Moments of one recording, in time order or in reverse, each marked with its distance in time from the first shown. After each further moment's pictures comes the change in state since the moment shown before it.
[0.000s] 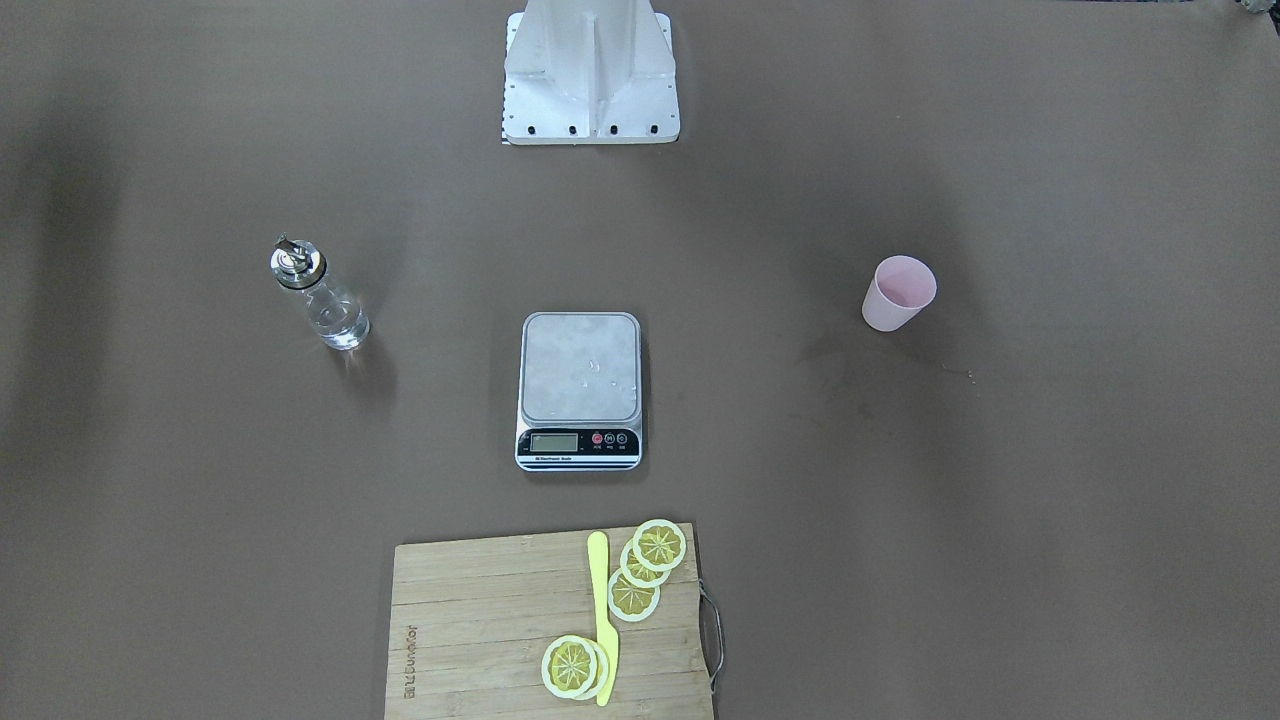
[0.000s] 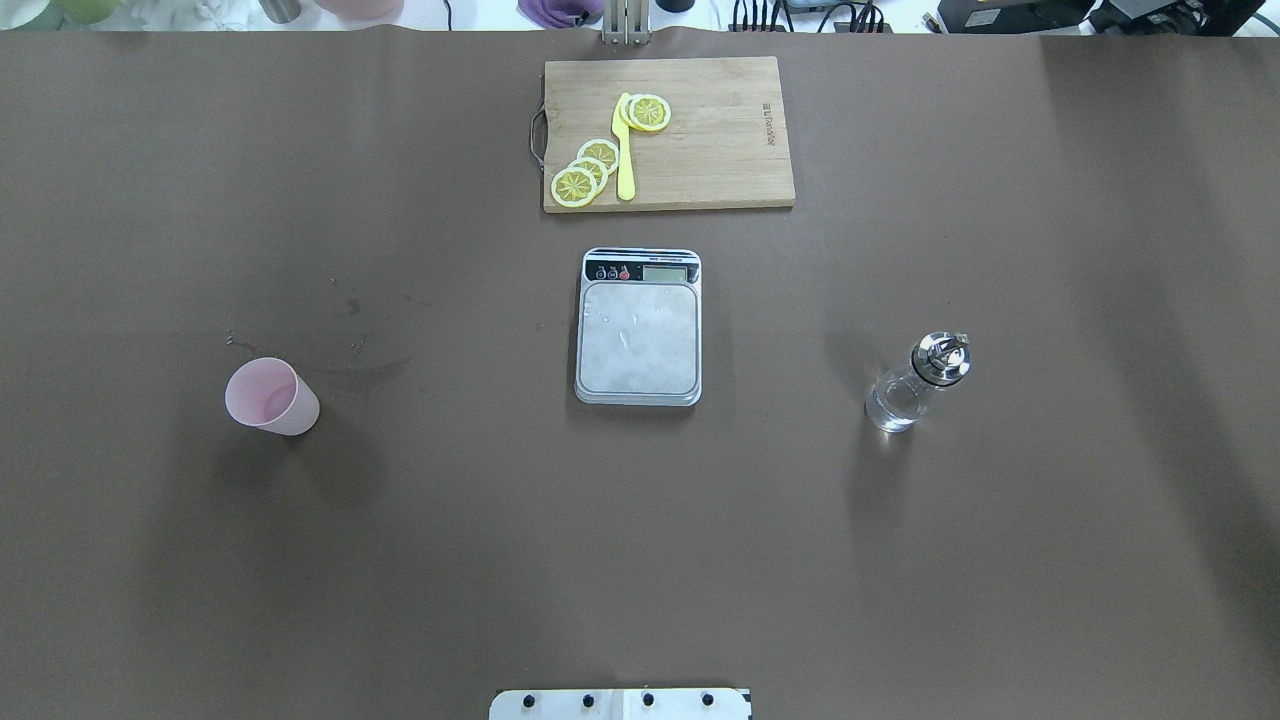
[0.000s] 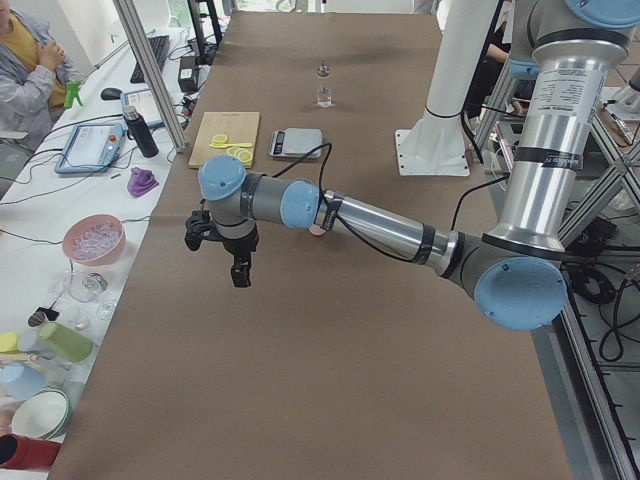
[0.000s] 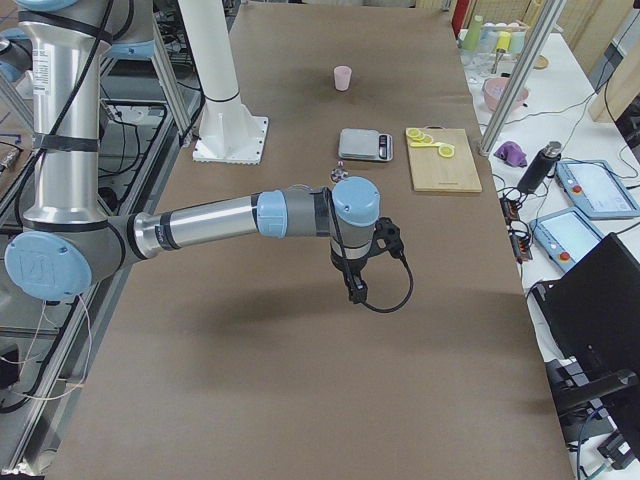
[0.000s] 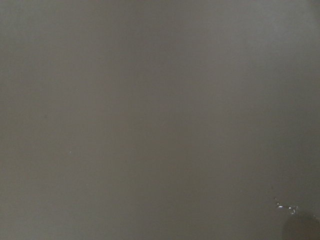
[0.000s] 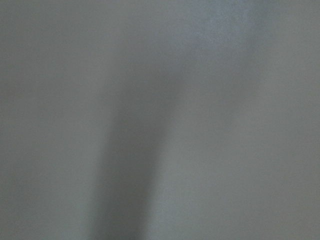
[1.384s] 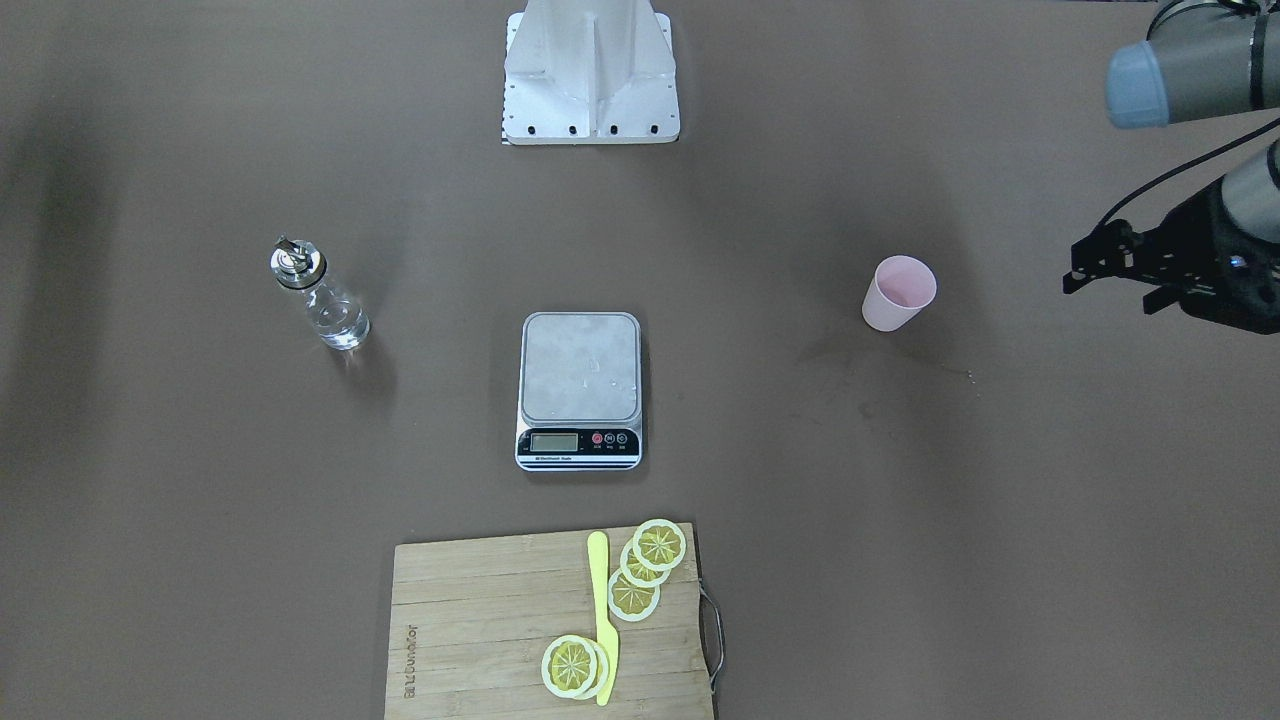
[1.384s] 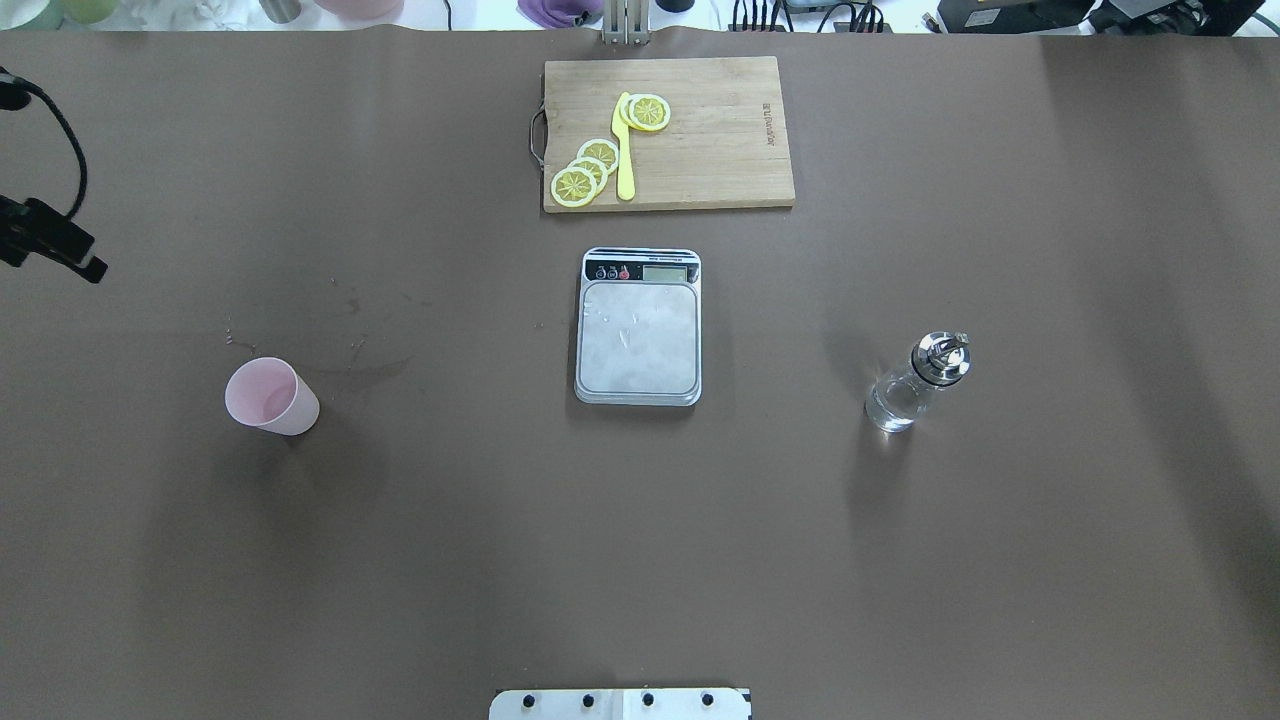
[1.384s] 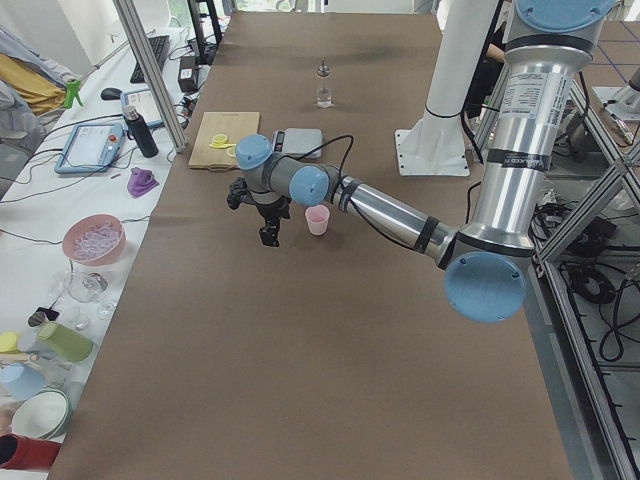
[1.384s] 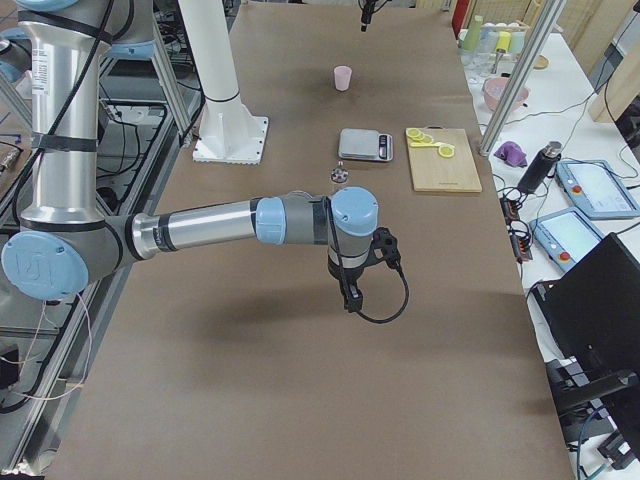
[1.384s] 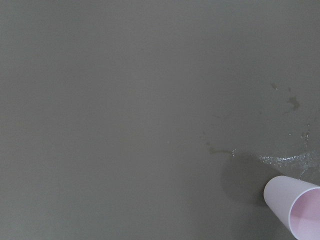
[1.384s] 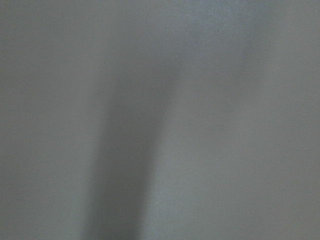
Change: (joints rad) left arm 0.336 -0.002 -0.096 -0.171 0.007 -0.156; right arm -0.002 -0.012 -0.024 -0.001 -0.005 0.002
